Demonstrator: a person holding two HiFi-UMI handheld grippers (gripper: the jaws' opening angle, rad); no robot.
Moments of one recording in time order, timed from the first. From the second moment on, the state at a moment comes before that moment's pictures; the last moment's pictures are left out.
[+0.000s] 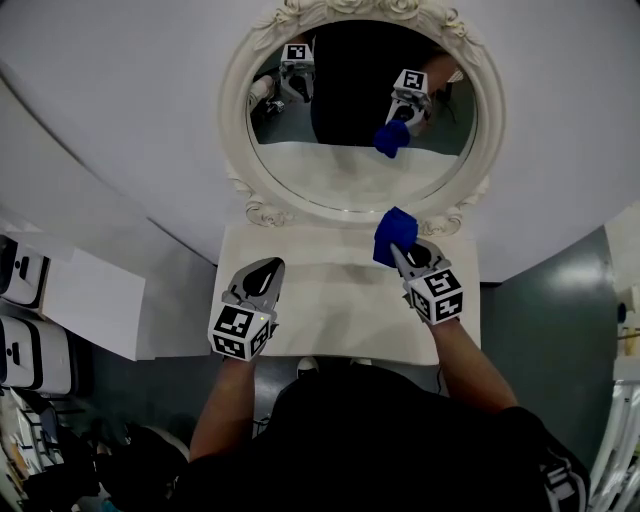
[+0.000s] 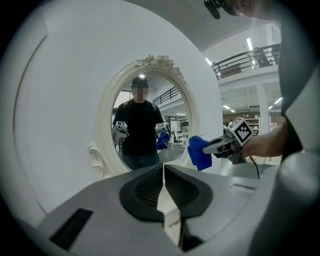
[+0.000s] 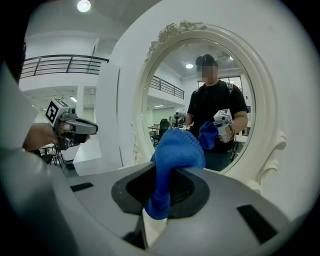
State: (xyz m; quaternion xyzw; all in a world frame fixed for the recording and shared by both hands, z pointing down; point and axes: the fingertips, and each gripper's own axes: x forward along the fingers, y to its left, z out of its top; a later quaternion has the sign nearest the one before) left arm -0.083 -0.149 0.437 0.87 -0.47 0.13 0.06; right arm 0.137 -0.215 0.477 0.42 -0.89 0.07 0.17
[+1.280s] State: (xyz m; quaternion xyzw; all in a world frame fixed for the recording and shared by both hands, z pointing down) left arm -0.312 -0.098 0.492 0.78 -0.60 0.13 0.12; right arm -0.149 -0.191 0.691 0.18 -0.91 0.18 0.34
